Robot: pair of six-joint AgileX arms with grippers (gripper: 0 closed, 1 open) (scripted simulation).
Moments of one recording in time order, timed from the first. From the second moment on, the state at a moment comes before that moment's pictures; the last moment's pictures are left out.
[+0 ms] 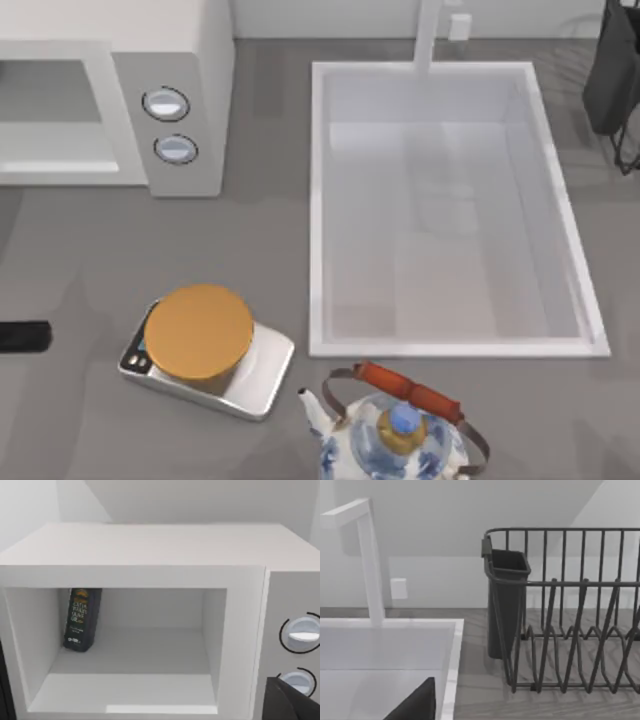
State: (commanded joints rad) left arm -0.28 0.17 0.14 0.03 -0.29 0.01; right arm 0.00 0.00 0.00 0.00 0.00 0.00
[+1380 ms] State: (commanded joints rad) left arm 0.87 1.46 1.16 -0.60 0.47 0.80; right arm 0.00 0.00 0.00 0.00 0.00 0.00
